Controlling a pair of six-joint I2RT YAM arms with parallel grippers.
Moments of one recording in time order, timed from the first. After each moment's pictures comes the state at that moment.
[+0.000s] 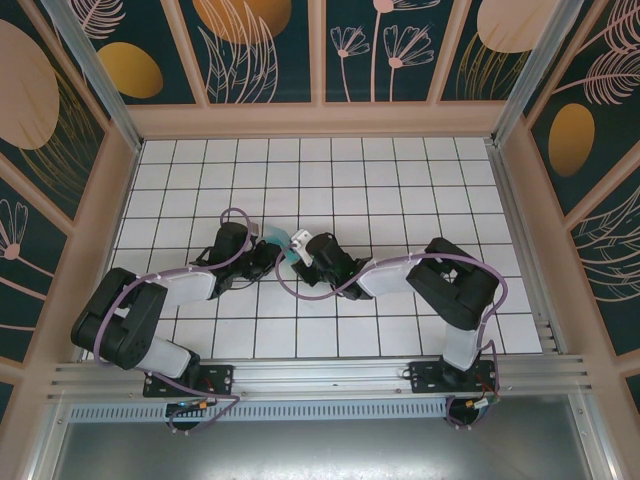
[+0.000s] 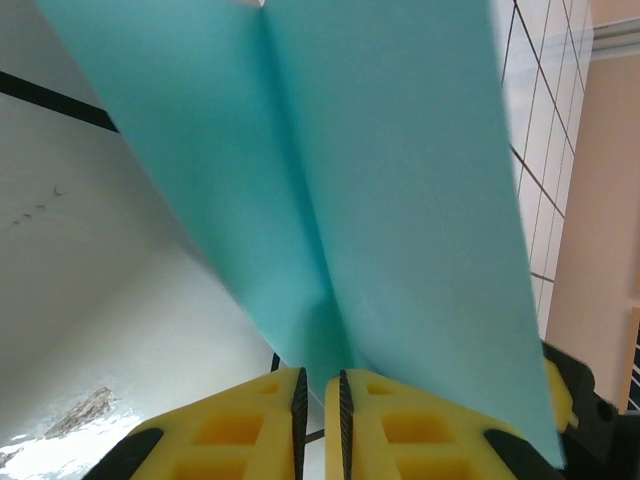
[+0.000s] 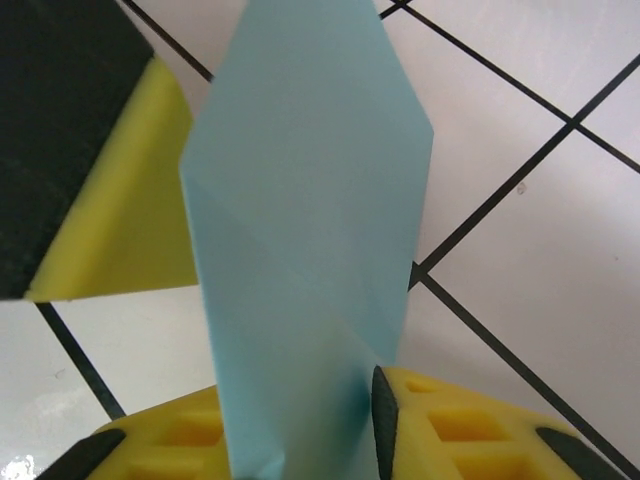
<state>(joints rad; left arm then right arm) -0.43 1.48 0.50 0.27 0.42 -1.04 0.96 1.83 0.84 0.33 0.10 0.00</state>
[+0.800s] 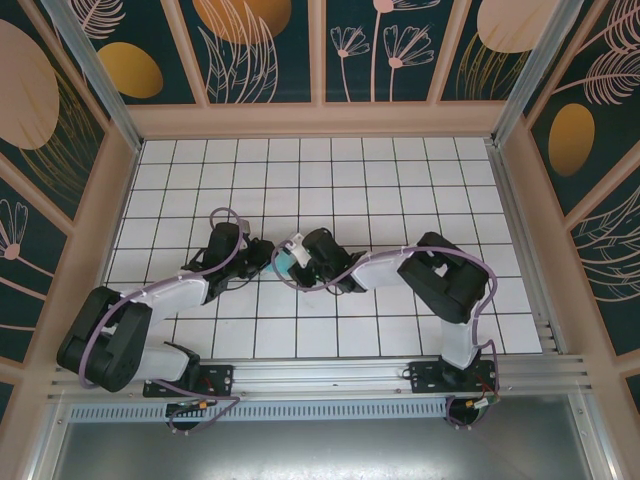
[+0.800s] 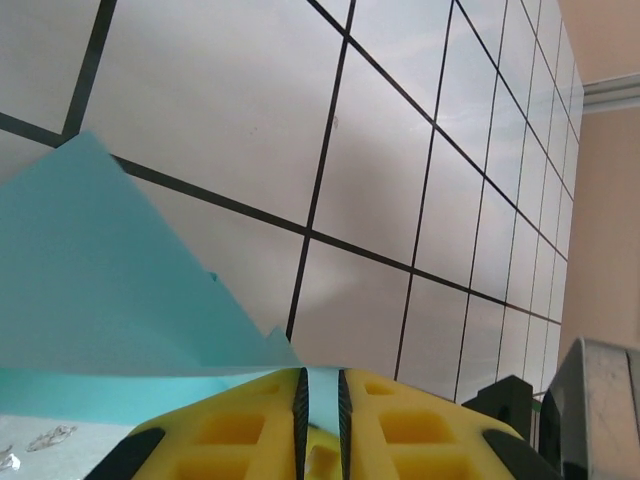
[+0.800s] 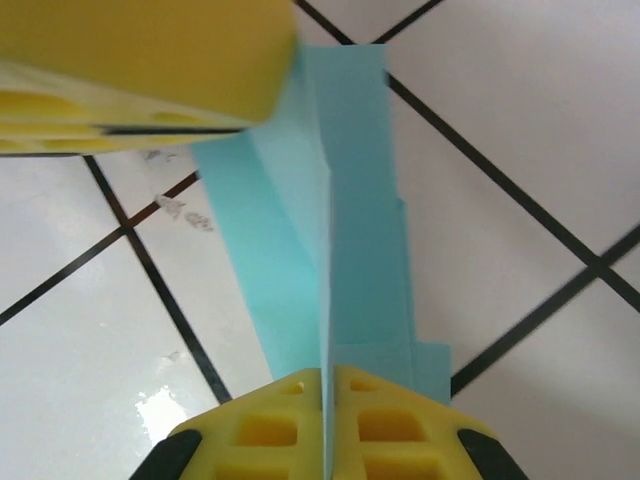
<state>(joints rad) -0.43 1.35 0.49 0.20 0.30 -1.04 0.92 1.89 0.91 0.25 -0.15 0.09</state>
